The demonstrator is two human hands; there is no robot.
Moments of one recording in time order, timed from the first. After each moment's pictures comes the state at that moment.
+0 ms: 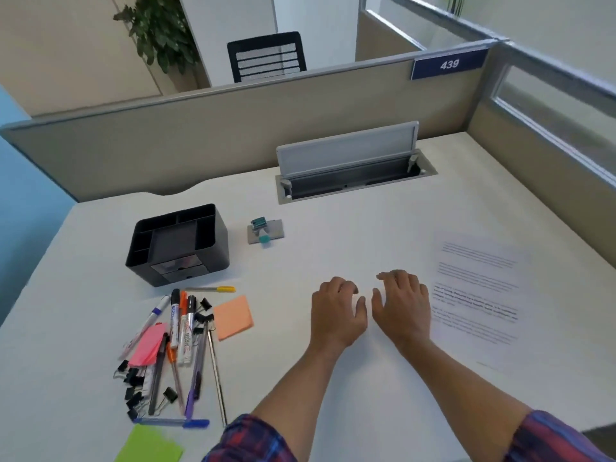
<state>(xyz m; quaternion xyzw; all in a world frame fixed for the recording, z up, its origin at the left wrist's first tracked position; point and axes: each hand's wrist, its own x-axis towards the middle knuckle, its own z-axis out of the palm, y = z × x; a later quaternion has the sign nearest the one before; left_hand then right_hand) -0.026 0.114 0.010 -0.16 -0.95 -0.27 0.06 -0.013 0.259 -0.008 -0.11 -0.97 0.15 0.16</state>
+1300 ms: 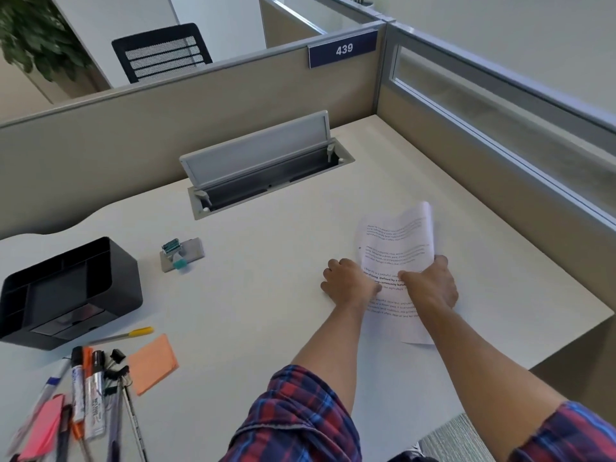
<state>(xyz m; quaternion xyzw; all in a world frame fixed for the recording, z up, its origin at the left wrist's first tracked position) -0.064 0.310 0.012 -0.03 -0.96 -0.19 -0.19 -0.001 0.430 0.006 -0.53 -0.77 0.34 0.06</state>
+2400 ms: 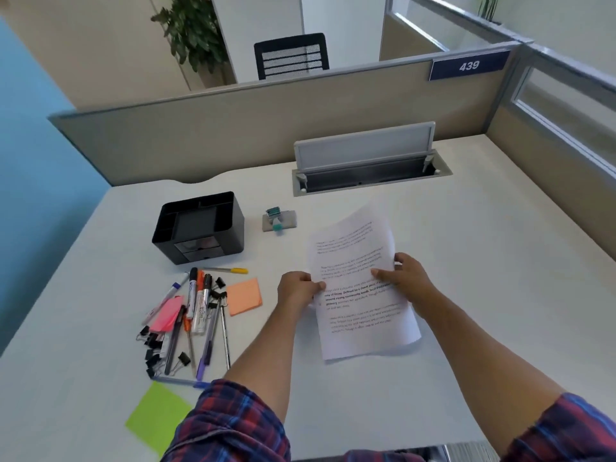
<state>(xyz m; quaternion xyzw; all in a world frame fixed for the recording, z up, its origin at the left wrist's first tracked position) -0.060 0.049 0.010 0.20 -0.80 -0.54 -0.16 -0.042 0.299 0.022 -0.16 -0.71 0.68 -0.11</state>
